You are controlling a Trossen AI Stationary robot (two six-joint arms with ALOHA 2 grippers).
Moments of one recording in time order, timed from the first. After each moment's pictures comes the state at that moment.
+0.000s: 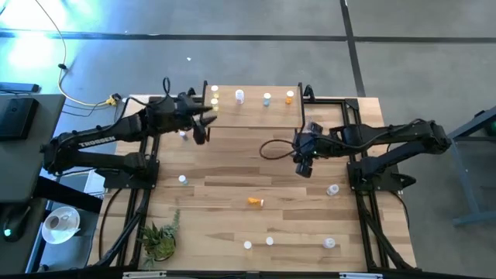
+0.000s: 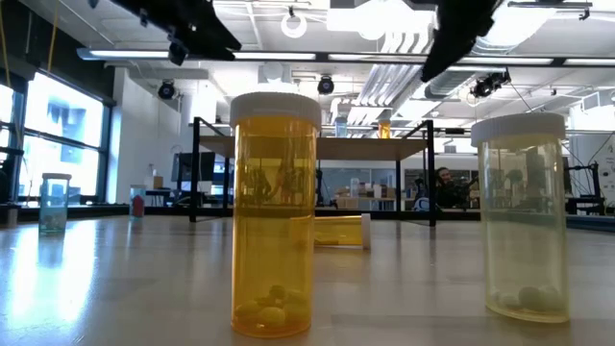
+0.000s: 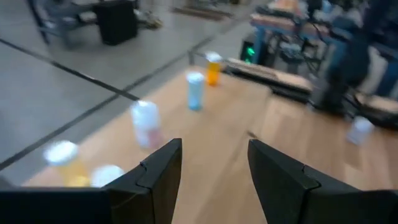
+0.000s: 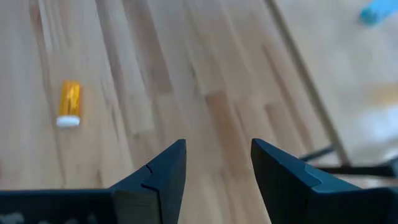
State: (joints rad) left arm 0.47 0.92 0.80 -0.19 -0.13 -0.08; right arm 0.08 1.23 1.15 -0.89 0.30 0.24
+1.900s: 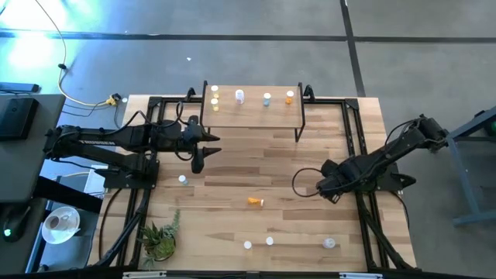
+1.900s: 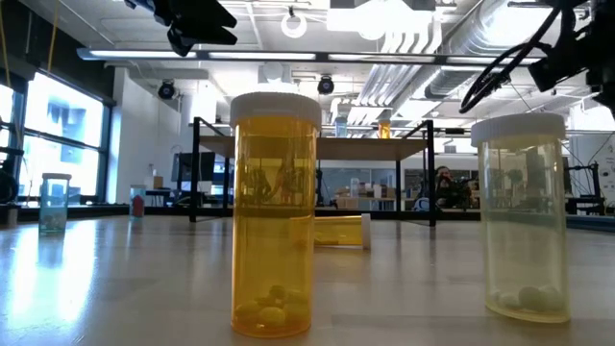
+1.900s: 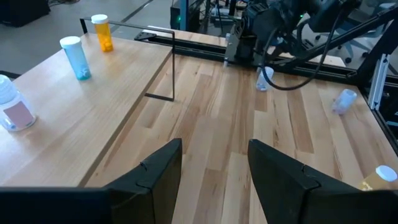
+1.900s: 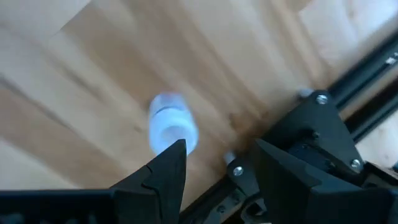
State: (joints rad) left arm 0.15 0.94 0.80 -0.27 -0.15 -0.13; right arm 0.45 1.23 0.84 -1.34 0.08 1.13
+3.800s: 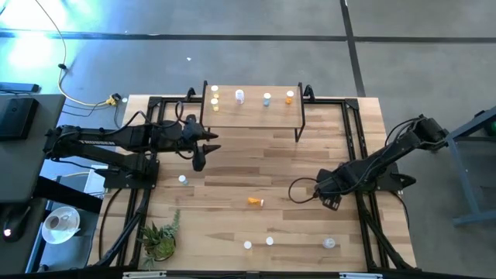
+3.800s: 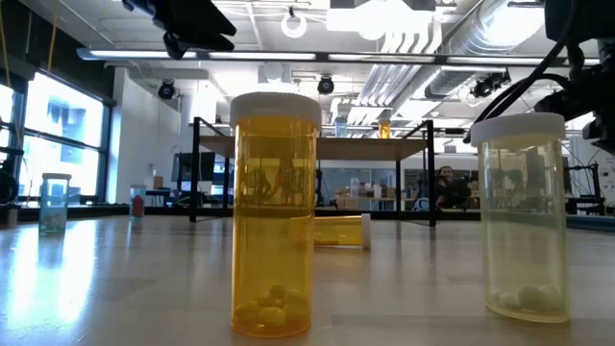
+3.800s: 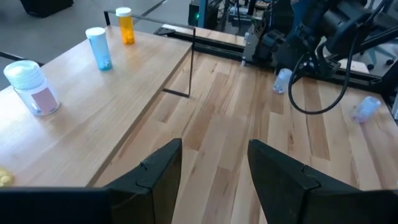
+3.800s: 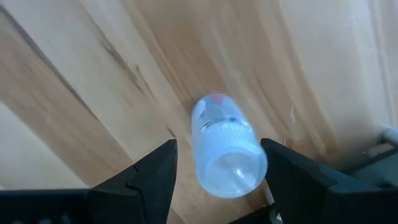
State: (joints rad) left arm 0.15 0.94 0.80 -0.29 -0.22 -0.18; right arm 0.45 1.24 0.66 -1.04 0.00 0.94
